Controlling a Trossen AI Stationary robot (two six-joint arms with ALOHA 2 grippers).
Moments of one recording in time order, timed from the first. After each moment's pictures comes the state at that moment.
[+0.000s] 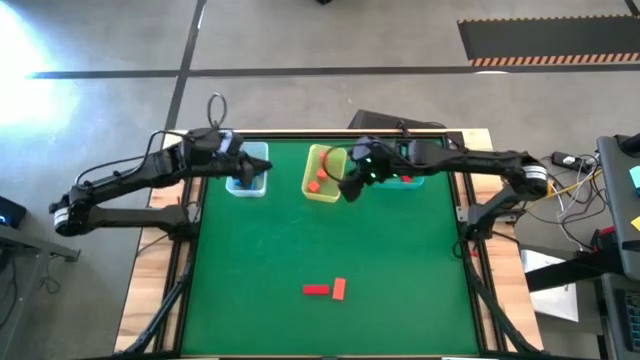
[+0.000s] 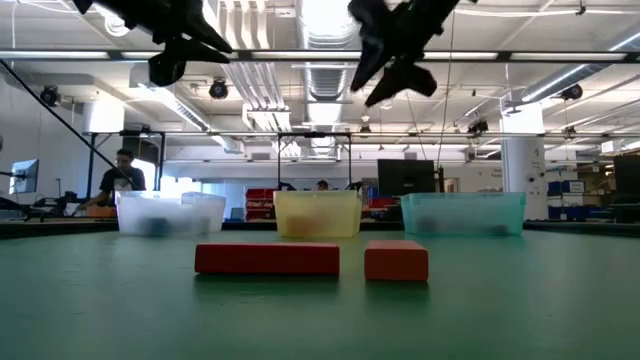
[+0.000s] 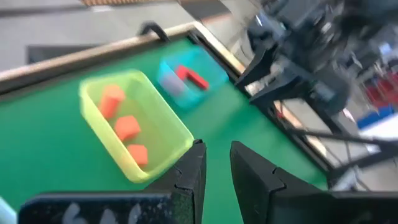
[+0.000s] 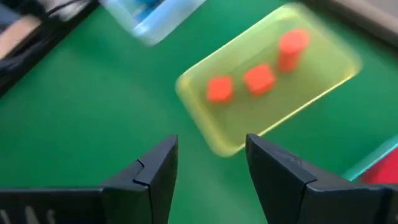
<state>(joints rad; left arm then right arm) 0.42 0.84 0.86 -0.38 0.13 -0.57 -0.21 1.56 1.37 -0.65 0.04 0.53</state>
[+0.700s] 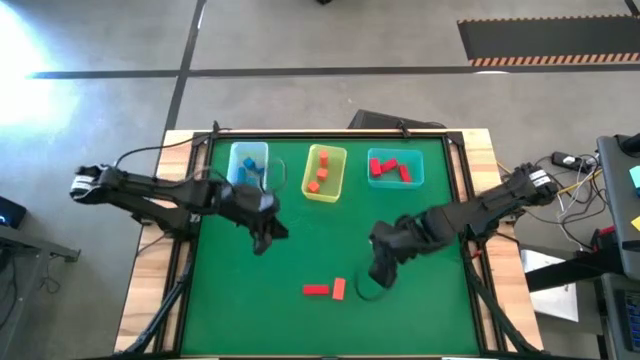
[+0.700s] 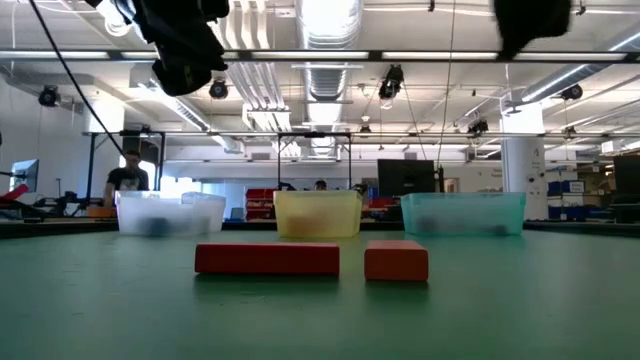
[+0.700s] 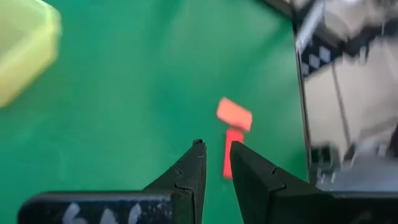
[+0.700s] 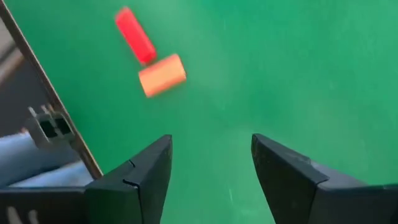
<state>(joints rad) -0.08 1.11 0.86 -0.38 0.13 -0.51 0.38 1.53 1.38 -1.02 0.02 0.97</state>
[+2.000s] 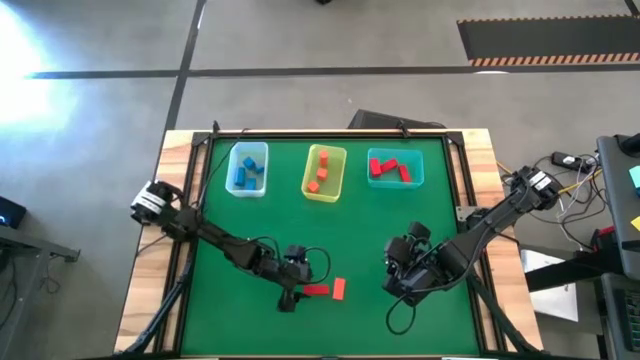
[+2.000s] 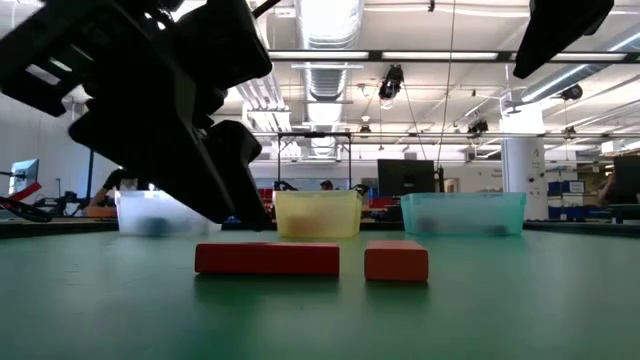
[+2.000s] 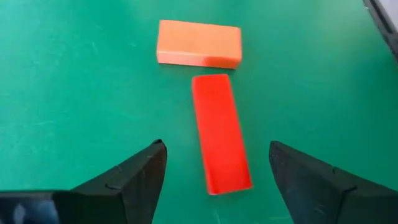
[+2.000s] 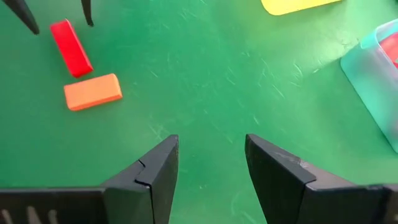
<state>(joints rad) -0.44 1.76 0.90 0.08 -0.09 -0.31 0.63 1.54 1.26 -1.07 0.53 1.03</state>
